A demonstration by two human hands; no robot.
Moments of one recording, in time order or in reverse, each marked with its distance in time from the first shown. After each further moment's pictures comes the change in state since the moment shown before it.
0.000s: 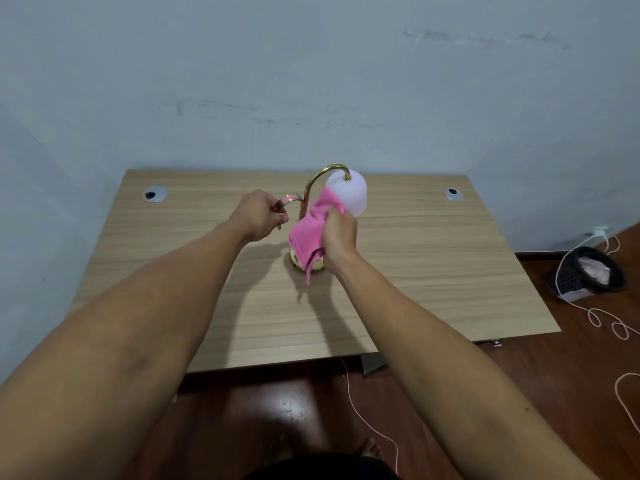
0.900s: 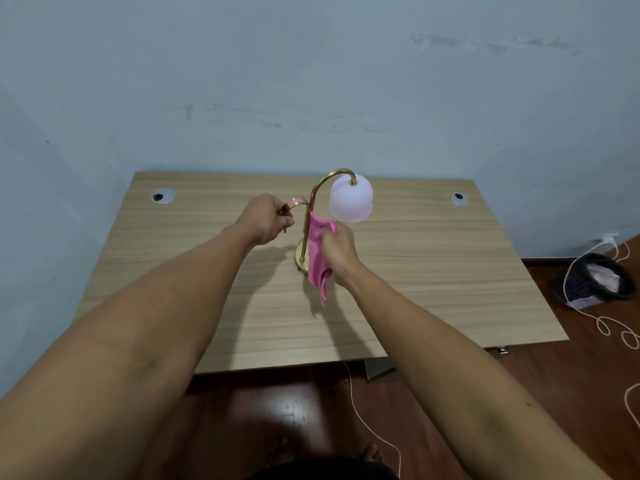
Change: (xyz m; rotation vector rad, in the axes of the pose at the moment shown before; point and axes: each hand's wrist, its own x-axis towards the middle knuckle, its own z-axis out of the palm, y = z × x) left_hand 0.003 -0.003 0.002 0.017 0.000 0.029; right_hand 0.006 0.025 -0.010 -0.337 -0.160 -0.073
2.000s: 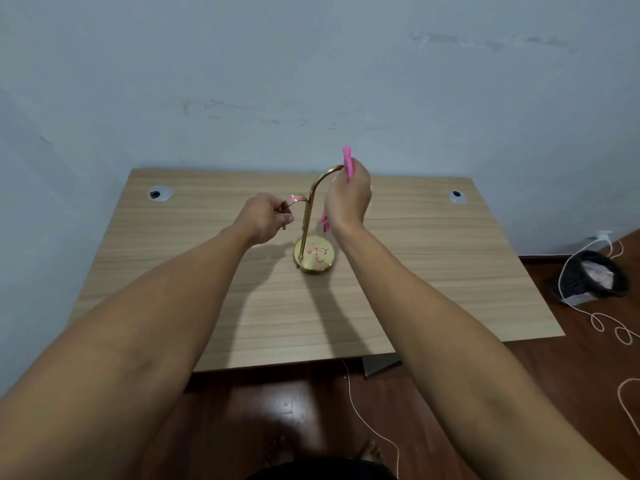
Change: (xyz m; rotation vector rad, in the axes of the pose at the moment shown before) left_hand -0.001 -0.005 0.004 -0.111 0.009 -0.008; right_hand 0.001 -0.086 -0.002 0.069 0.443 -0.286
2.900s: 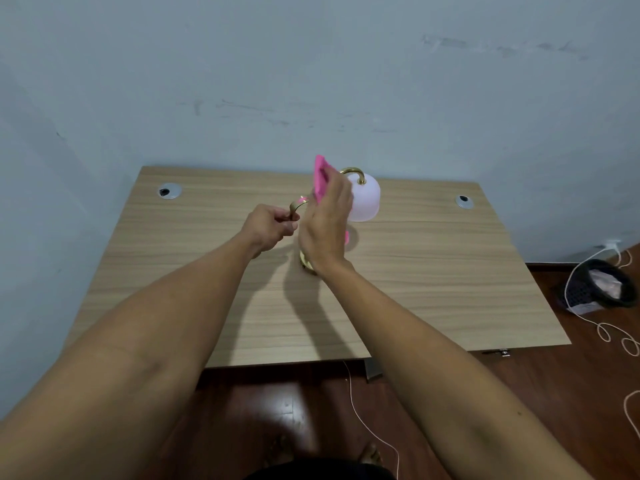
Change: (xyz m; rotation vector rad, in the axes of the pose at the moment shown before) left_hand -0.013 -0.016 0.011 -0.409 -0.043 -0.121; right_hand -0.056 0.023 0.015 -0.116 -0.143 -0.467
